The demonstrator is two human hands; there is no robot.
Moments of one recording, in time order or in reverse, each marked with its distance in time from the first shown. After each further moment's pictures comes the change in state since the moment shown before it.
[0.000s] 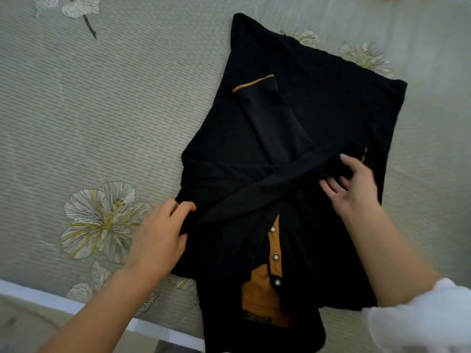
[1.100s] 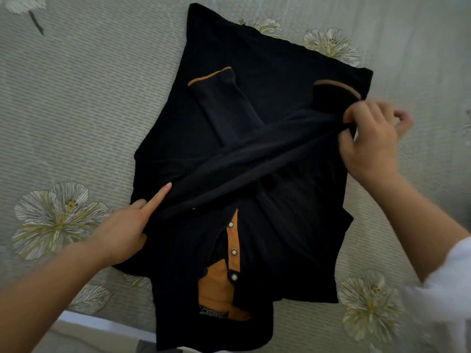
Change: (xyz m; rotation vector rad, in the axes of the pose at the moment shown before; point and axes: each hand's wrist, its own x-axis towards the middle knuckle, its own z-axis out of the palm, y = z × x) left_hand 0.027 0.010 0.003 0.038 -0.410 -0.053; right_hand 0.044 -0.091 -0.047 -1.368 -0.047 -1.497
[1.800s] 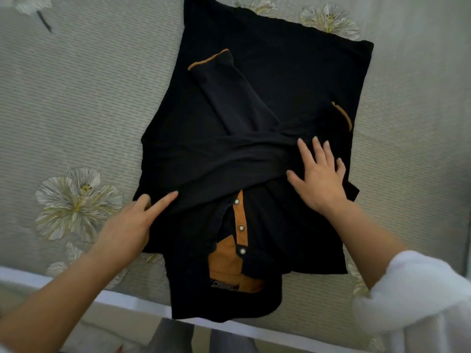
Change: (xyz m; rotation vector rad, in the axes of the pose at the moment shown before) left_hand -0.041 0.000 0.024 0.246 0.236 0.119; right_hand -0.103 -0.041 0.042 0.015 -0.662 0.250
